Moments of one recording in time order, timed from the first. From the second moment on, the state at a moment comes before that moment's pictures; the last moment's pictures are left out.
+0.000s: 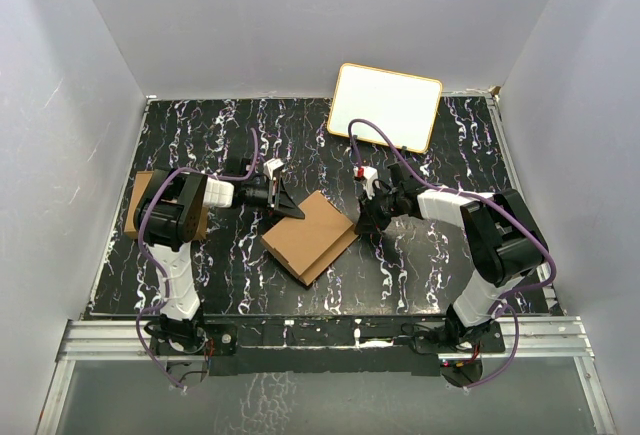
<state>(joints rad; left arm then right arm) -0.25 2.02 0.95 0.11 1.18 -0.57 0.34 1.69 0.82 -0.13 -0.74 -0.26</state>
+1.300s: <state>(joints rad) -0.23 2.02 0.88 0.24 1.21 -0.64 0.35 1.66 0.79 -0.09 -0.73 -0.27</state>
